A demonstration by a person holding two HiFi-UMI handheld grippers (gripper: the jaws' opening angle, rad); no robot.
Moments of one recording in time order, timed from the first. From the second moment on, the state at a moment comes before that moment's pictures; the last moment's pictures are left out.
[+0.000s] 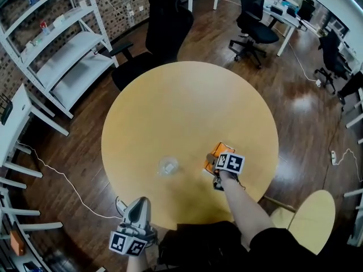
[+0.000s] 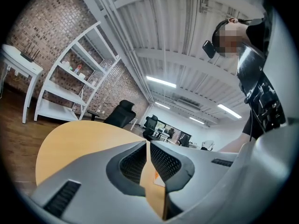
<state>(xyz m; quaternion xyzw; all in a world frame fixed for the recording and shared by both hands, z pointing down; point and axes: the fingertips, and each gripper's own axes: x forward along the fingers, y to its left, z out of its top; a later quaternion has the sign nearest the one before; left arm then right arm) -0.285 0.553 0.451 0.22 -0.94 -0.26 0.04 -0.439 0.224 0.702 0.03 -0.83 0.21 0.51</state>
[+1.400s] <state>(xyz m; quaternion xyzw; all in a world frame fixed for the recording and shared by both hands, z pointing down) -0.283 0.193 0.380 0.50 -0.85 -0.17 0.01 -0.272 -0.067 0.485 0.05 -0.95 0.23 0.21</state>
